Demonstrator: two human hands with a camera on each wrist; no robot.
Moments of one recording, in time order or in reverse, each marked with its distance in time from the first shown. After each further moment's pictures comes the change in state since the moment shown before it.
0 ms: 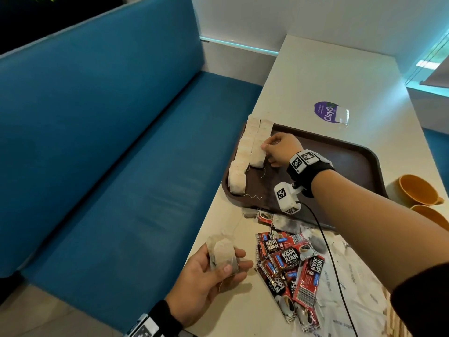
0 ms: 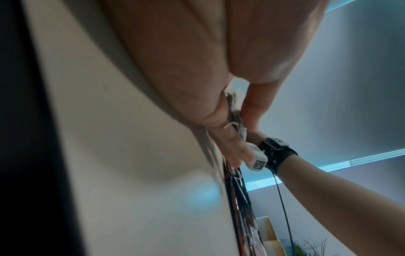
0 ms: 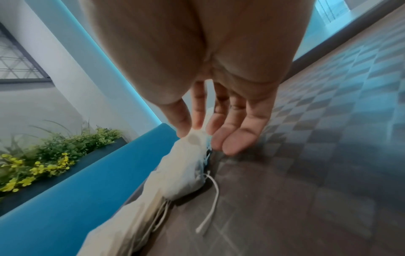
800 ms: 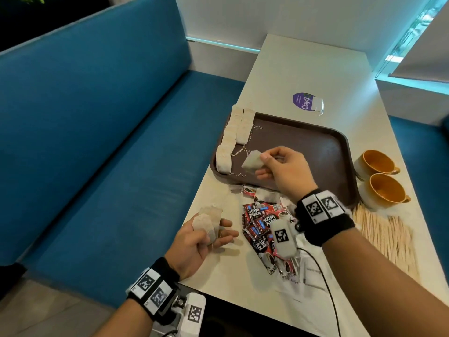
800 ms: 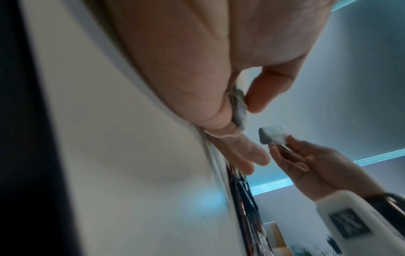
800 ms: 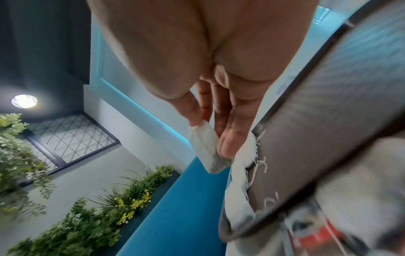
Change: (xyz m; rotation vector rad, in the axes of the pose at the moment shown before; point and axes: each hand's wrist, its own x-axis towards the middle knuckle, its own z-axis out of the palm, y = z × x) left_hand -0.004 0.003 0.009 0.060 0.003 0.103; right_hand -0.175 0.024 -0.020 0.478 0.055 -0.095
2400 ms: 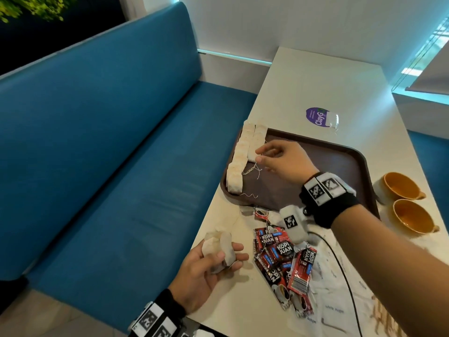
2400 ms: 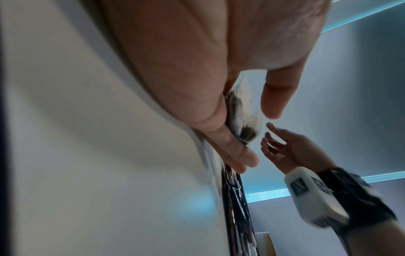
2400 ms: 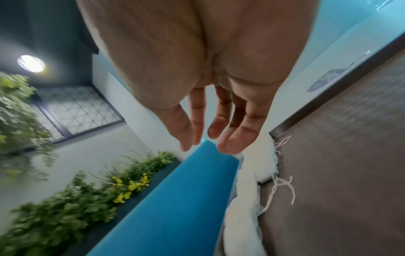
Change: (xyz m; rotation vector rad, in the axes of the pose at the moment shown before) left_hand 0.001 0.000 -0.008 -0.027 0.033 -0.045; right_hand 0.077 -0.032 0.013 -0.418 -0.156 -0.165
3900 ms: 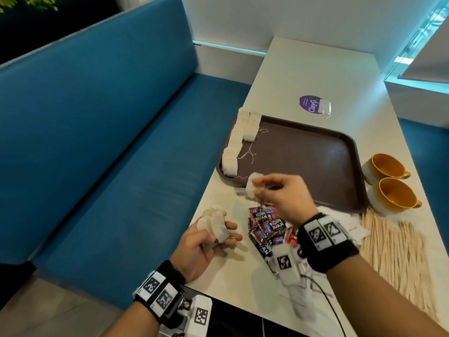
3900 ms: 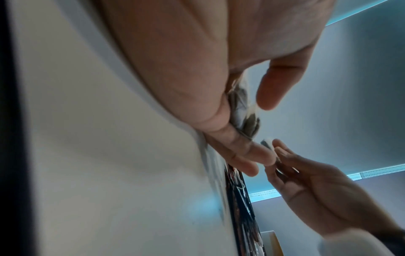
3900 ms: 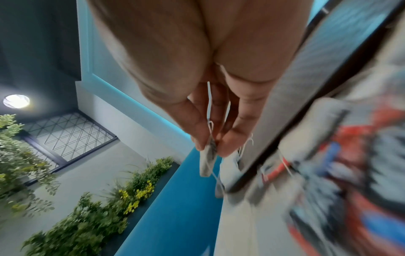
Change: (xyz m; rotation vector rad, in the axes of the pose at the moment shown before) left_hand -0.001 0.000 0.003 -0.026 -0.005 0.035; right_hand -0.117 0.027 0.029 0.258 0.024 0.129
